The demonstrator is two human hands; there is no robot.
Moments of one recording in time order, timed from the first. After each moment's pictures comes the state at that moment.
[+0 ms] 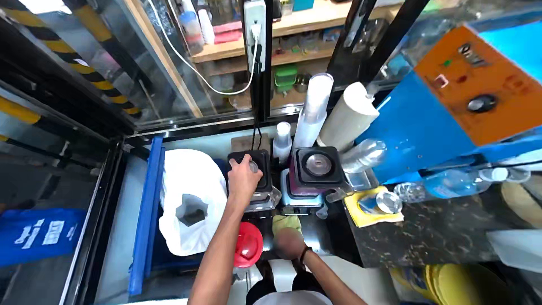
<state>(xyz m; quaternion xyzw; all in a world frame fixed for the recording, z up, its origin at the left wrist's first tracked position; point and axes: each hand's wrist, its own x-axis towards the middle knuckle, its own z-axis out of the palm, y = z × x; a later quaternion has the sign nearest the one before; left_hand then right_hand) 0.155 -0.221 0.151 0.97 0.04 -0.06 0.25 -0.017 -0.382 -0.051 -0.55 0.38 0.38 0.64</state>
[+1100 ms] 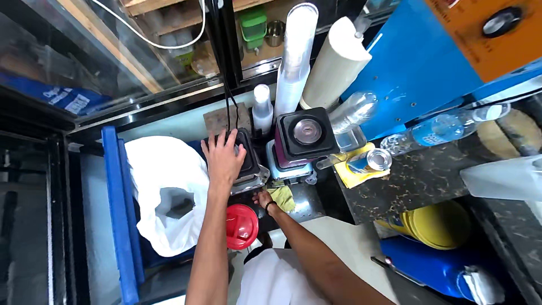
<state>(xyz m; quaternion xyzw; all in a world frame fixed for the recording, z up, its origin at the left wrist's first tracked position) 0.178 -0.207 0.093 0.98 -0.15 0.01 0.15 0.057 -0.314 -0.144 -0.61 0.38 0.33 0.62</state>
